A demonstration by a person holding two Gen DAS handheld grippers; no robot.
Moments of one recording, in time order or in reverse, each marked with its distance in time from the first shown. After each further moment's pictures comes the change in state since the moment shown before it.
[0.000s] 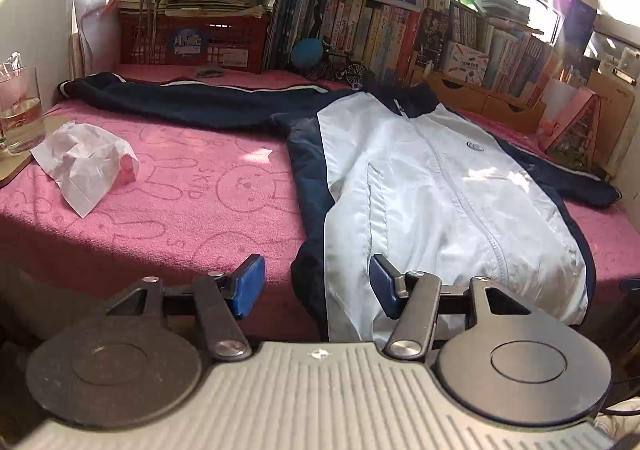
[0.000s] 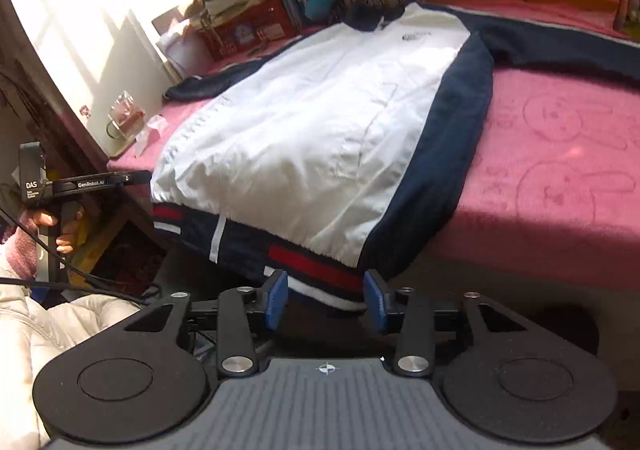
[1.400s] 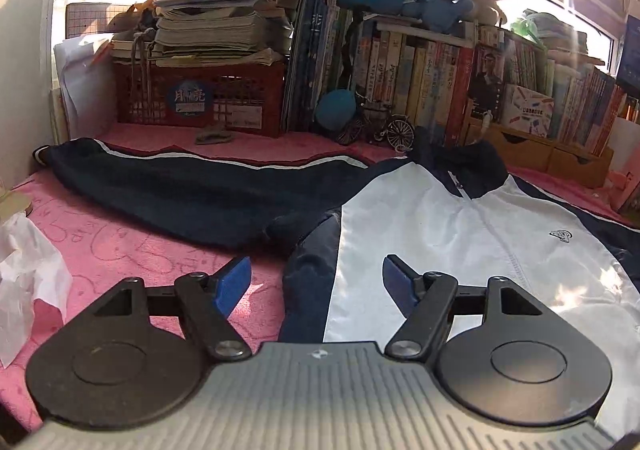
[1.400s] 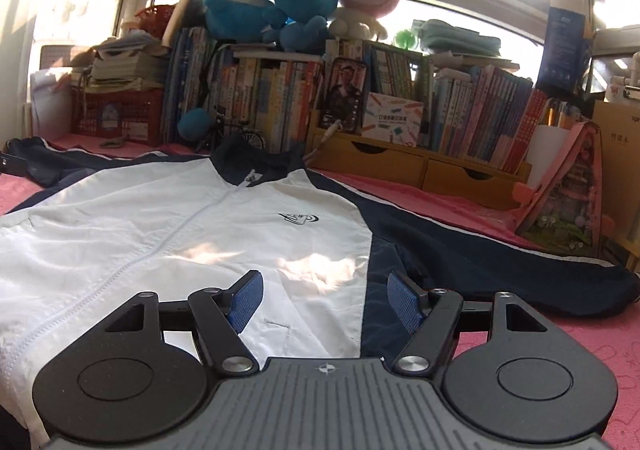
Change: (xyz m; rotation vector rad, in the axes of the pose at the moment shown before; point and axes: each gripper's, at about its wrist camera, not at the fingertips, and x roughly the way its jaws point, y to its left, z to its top) left arm 0.150 -0.018 0.074 0.052 -0.080 0.161; right arm 0.143 0.032 0.061 -0.242 -0.355 -0.486
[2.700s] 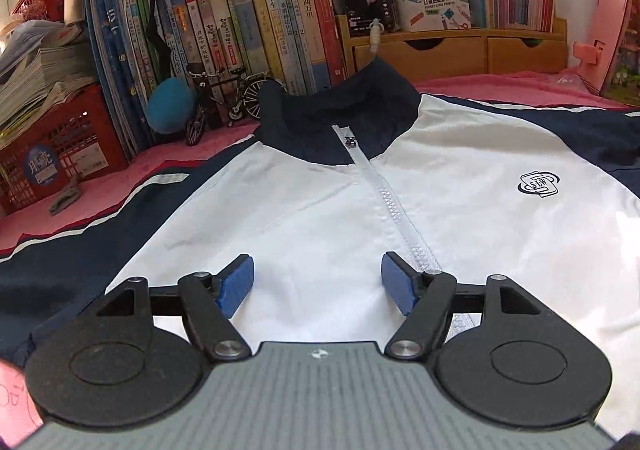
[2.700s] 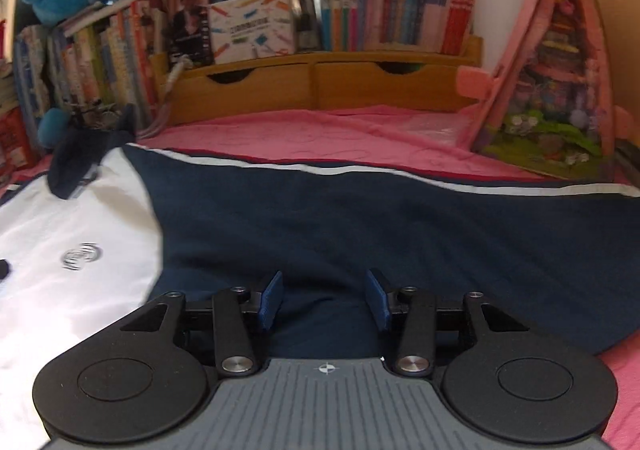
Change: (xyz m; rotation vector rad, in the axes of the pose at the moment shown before) left arm 0.109 -0.154 0.010 0.343 0.098 -0.086; right arm 0.158 -0.234 -0.007 0.275 0.285 -0.238
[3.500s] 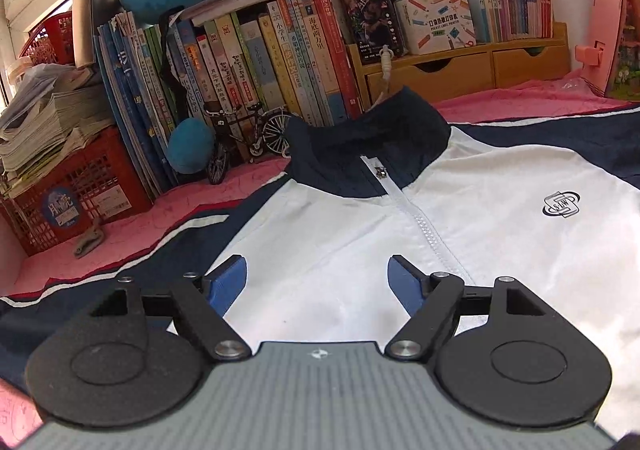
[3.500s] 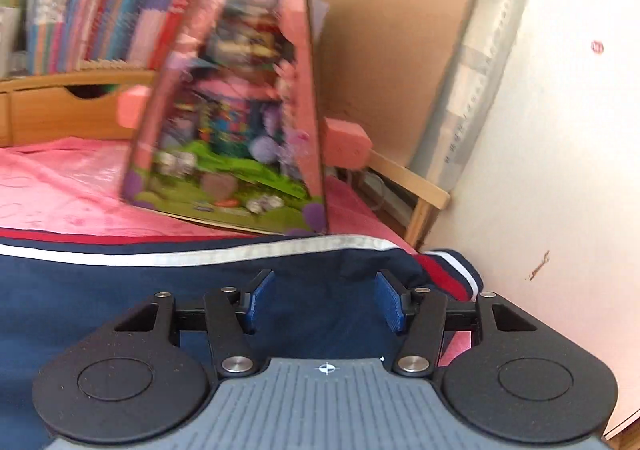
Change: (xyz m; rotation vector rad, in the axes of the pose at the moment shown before) left arm -0.011 0.022 0.018 0.091 -0.096 0.057; right arm 0.012 -0.107 0.041 0.015 -0.080 -0.421
